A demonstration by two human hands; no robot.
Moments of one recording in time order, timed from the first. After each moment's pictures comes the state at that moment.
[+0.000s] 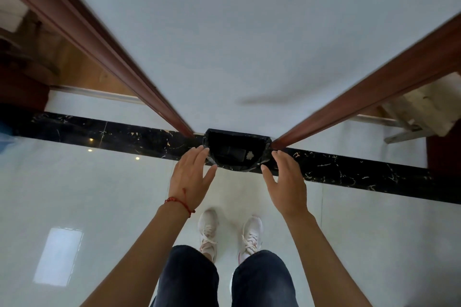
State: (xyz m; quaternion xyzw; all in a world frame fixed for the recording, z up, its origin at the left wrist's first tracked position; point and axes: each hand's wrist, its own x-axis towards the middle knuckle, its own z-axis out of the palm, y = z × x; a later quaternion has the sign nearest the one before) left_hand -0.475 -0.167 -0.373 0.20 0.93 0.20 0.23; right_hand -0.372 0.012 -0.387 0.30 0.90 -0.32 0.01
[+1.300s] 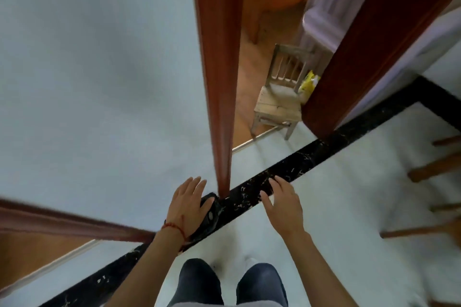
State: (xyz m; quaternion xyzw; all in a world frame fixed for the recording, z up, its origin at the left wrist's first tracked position) left_hand -0.470 -0.056 -0.203 0.55 0.81 0.07 0.20; right_hand -0.261 0.043 -0.206 0.56 0.79 -0.23 -0.10
